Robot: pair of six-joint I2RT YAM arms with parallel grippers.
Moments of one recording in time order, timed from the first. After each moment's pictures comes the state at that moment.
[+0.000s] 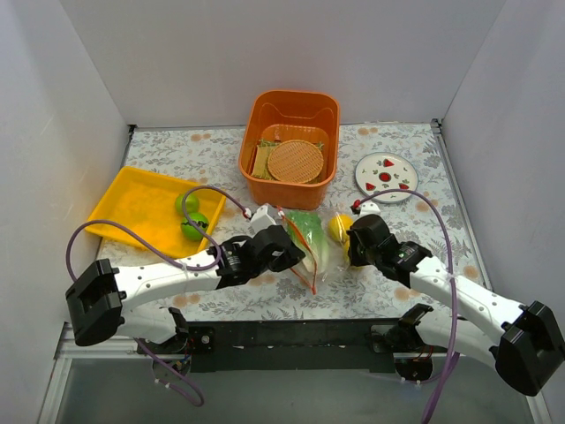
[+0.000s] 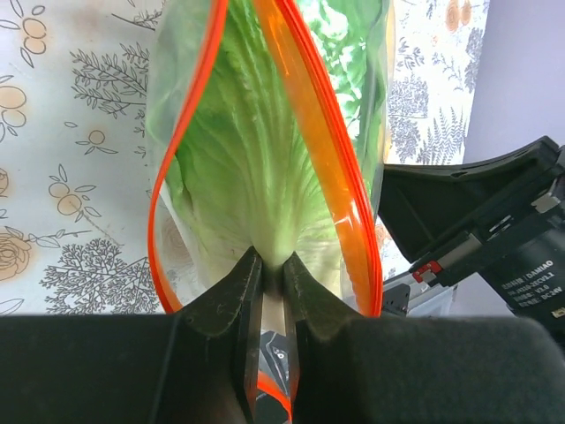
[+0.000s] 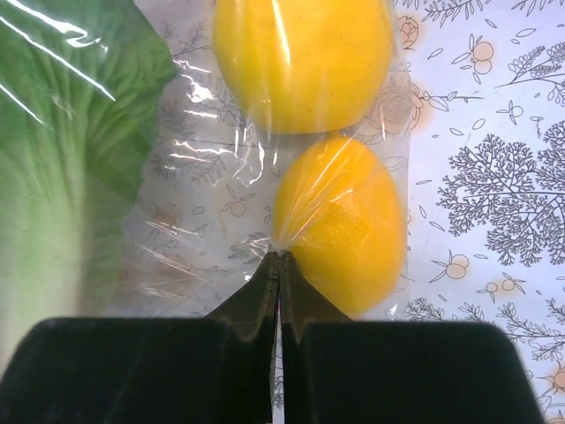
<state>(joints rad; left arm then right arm) -1.11 1.30 0.81 -0.19 -0.34 -1.27 0.71 0.98 0.57 -0.43 0.22 0.46</state>
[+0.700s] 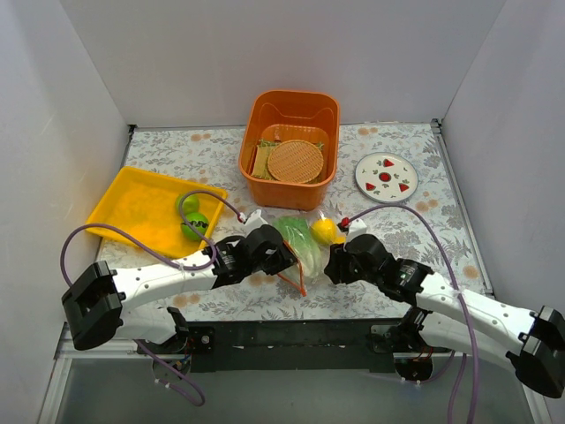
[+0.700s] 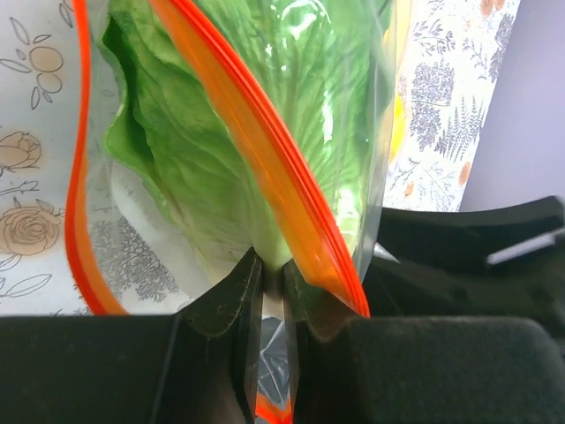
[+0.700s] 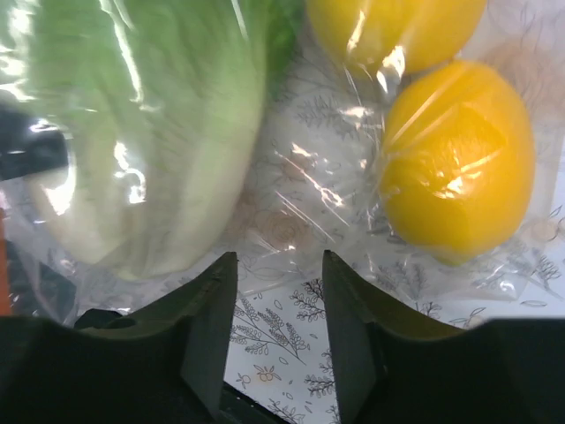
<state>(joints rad) -1.04 1.27 0.75 -0.20 -0.22 -1.31 0.92 0.83 0.48 -0.32 0.12 0.50</state>
